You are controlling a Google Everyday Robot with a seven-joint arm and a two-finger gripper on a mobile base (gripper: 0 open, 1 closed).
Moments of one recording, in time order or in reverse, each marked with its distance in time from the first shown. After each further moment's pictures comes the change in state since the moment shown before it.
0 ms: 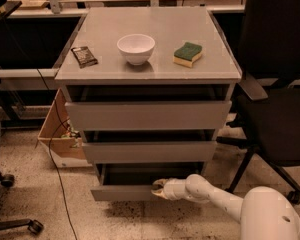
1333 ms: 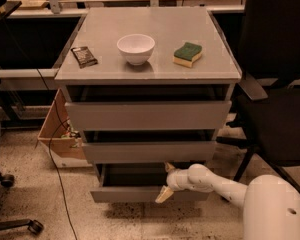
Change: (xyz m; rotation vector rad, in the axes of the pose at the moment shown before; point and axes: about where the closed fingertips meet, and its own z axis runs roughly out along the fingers) arm -0.024 -0.036 -0.034 0.020 0.058 -0.033
